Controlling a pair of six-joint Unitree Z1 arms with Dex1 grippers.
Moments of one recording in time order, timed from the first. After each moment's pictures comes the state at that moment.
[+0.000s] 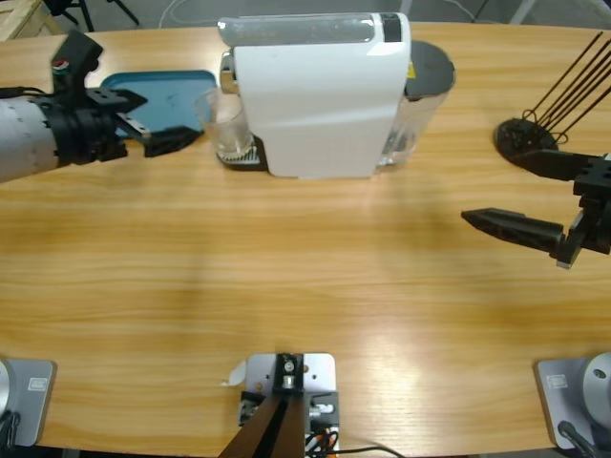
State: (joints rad) arm 0 -0.78 1.51 -0.58 -0.34 0.08 0.03; arm 1 0.64 0.99 -0.48 0.06 0.11 0.00
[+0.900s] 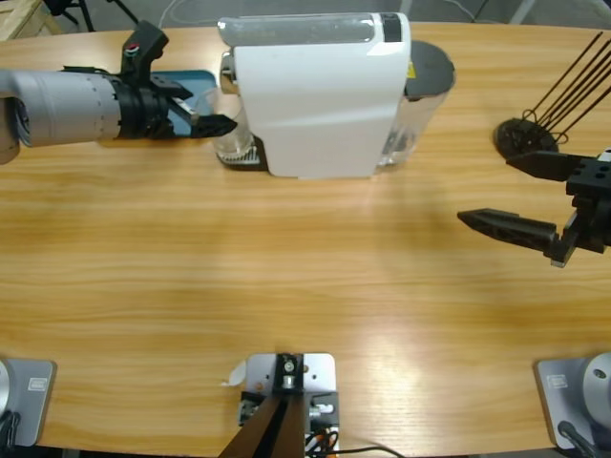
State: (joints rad) arm 0 -0.71 1.73 -0.74 -0.36 -0.07 0.07; arm 1 0.64 1.01 -0.48 0.05 0.11 0.00
